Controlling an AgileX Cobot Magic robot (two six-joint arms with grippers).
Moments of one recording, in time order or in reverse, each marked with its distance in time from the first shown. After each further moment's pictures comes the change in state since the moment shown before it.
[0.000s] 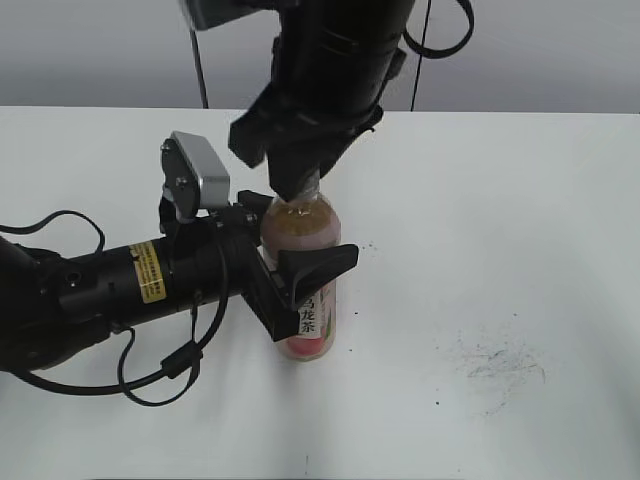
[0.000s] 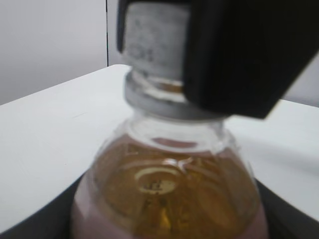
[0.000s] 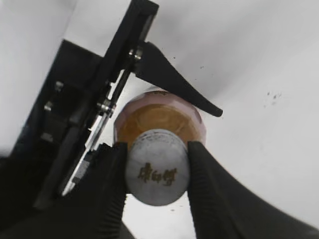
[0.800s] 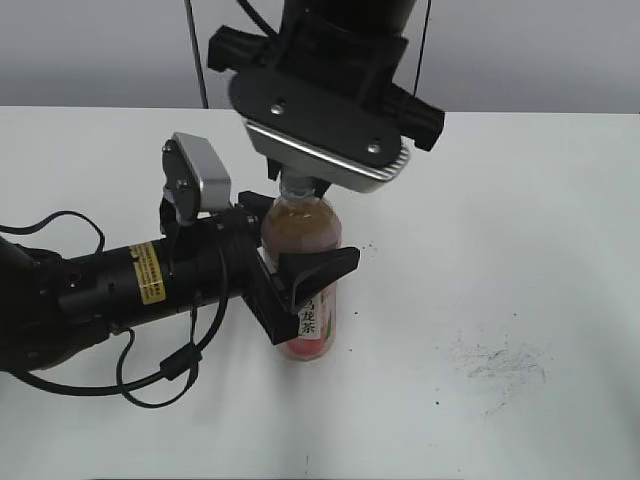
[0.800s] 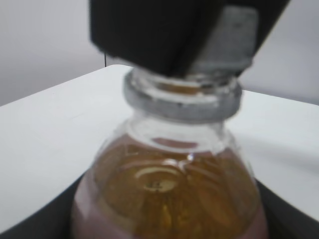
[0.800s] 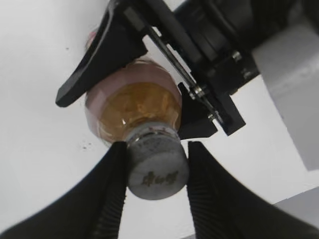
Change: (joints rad) left arm 0.000 0.000 0.000 0.011 -0.001 0.007; right arm -0.001 -0.003 -0.002 0.019 0.000 -2.015
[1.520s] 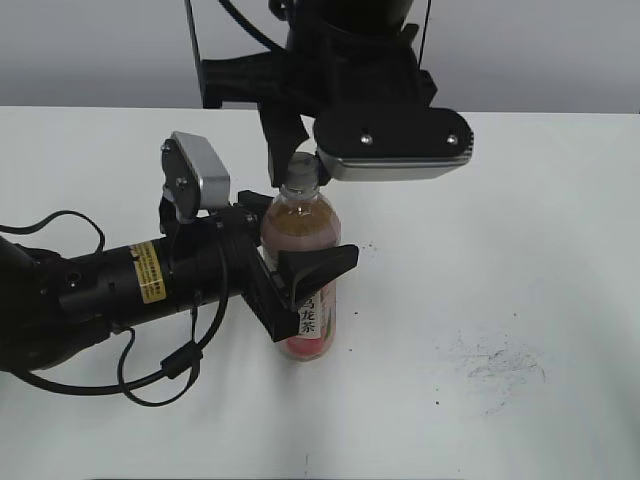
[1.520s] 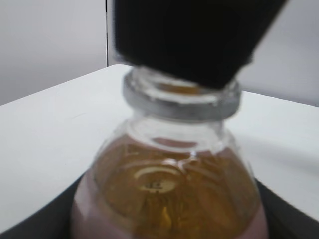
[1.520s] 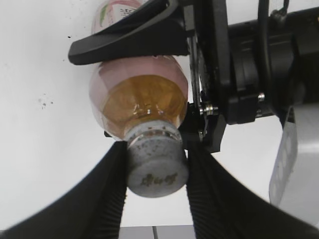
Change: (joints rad) left arm 0.000 0.000 0.000 -0.009 0.001 -0.004; right arm 0.000 0.000 -0.001 -0.011 -0.011 -0.533
